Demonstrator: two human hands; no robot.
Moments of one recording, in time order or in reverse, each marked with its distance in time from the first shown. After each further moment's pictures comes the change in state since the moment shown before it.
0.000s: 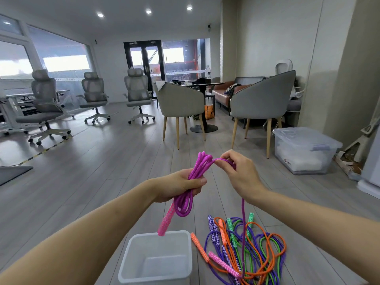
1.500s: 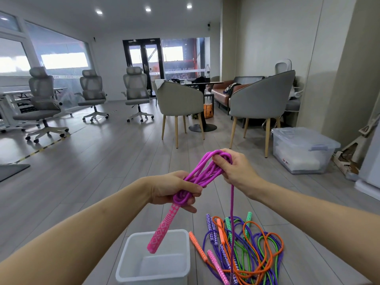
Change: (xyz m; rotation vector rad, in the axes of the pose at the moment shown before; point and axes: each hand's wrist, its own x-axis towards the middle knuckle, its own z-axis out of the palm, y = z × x) left_hand -0.013 0.006 -0.002 -0.288 -0.142 -0.127; right_hand 0.008 -0.012 -0.005 0.379 -0.193 0.166
